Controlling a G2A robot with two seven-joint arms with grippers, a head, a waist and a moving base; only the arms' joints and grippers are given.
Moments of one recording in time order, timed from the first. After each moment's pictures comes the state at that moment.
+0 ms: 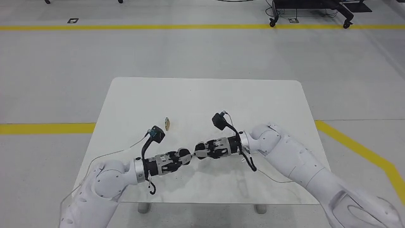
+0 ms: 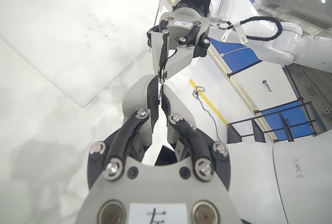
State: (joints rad) left arm 1.50 -1.05 -1.24 -1.65 0.21 -0.63 -0.76; right arm -0.88 -1.17 0.61 -1.04 0.11 -1.01 0.81
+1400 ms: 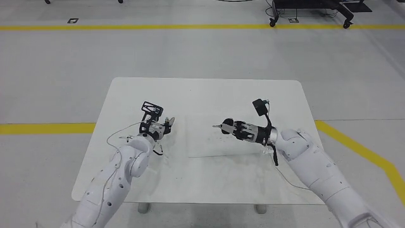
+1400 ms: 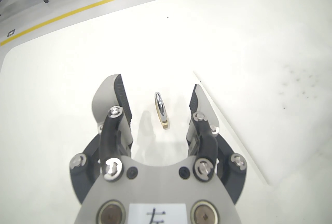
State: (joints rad) left arm 1.26 -1.13 -1.06 -1.45 1.14 -0.01 -0.27; right arm -1.10 -1.08 0.96 -1.15 -0.03 -1.01 0.54
